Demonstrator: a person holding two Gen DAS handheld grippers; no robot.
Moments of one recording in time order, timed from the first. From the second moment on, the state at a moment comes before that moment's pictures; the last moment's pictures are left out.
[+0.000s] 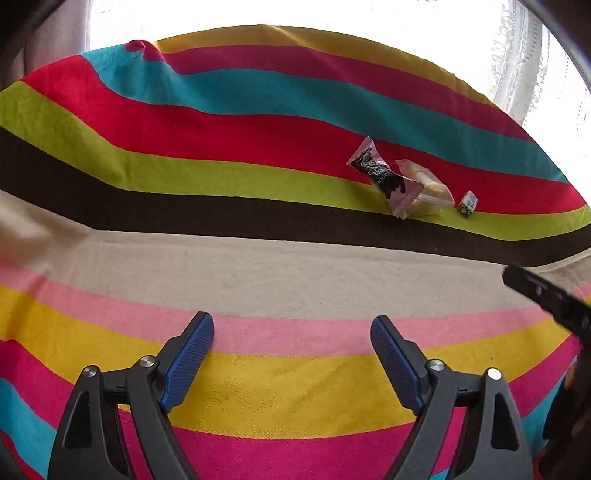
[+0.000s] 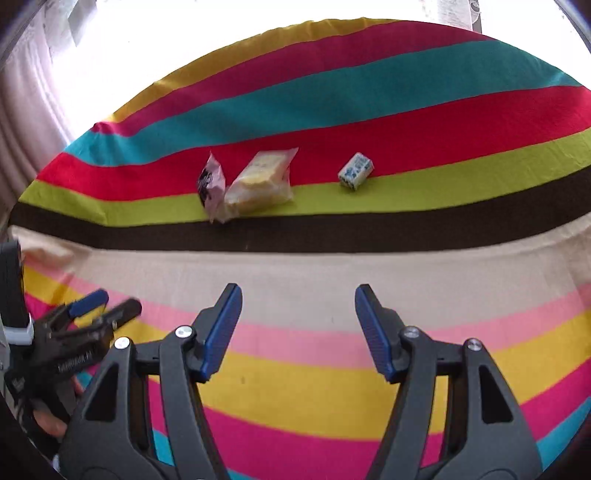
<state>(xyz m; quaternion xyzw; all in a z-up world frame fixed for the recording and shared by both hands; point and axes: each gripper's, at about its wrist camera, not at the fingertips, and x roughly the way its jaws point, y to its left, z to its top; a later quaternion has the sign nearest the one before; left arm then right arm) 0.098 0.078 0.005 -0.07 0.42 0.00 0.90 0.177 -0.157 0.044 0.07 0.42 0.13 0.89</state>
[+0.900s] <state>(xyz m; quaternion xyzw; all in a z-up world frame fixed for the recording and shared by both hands) 0.095 0.080 0.006 -0.07 0.43 -0.01 0.90 0.134 -0.179 0.033 0.02 0.42 0.10 0.90</state>
